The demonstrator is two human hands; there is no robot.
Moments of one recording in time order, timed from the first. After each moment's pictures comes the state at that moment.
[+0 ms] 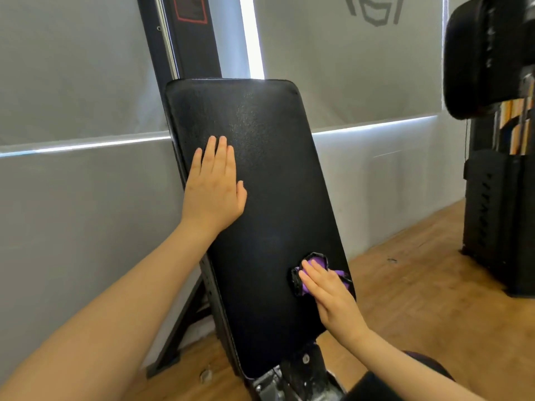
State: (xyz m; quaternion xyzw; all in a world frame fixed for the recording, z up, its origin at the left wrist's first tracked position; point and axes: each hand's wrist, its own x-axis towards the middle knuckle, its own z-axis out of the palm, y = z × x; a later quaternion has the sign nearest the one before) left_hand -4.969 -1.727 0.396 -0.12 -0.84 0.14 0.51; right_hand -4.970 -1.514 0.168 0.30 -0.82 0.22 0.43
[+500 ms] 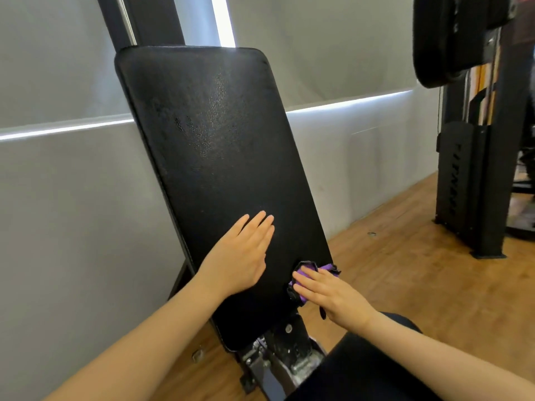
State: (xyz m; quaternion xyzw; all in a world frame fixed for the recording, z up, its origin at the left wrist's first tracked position) left_hand -4.941 -1.696 0.278 -0.31 -0.83 0.33 0.34; right_hand -4.957 -1.467 0.130 0.39 -0.85 -0.01 0.35
